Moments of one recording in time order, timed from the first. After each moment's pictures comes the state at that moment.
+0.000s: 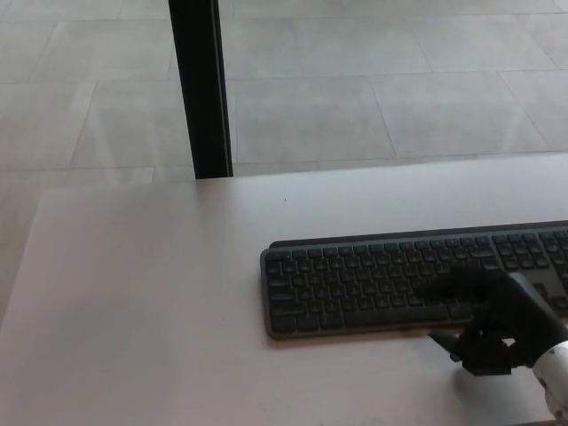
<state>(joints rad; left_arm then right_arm) -0.09 0.58 0.65 1.26 -0.22 -0.12 0.08 -0.32 -0.52 0.36 0.28 -0.11 0.07 -0.04</state>
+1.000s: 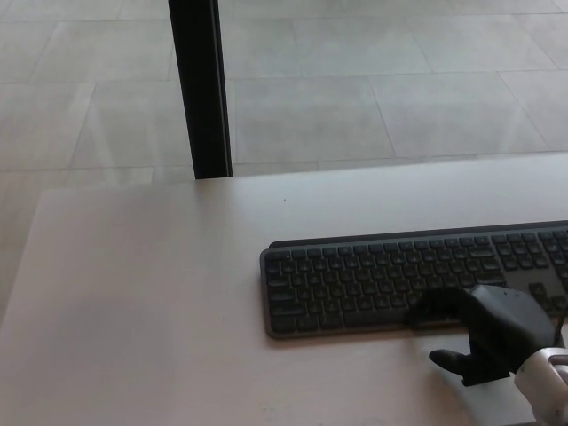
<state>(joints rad) -0.09 0.58 0.63 1.26 -0.22 -0.13 0.10 -0.40 -0.55 0.49 0.43 -0.49 -0.07 -0.13</state>
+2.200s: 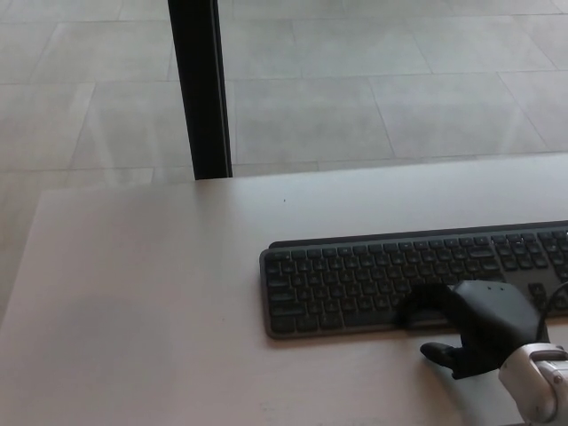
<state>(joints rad) -0.10 0.59 0.63 1.27 -0.26 -0.13 0.10 -0.43 -0.48 0.46 0.51 -0.63 -0.10 -0.16</state>
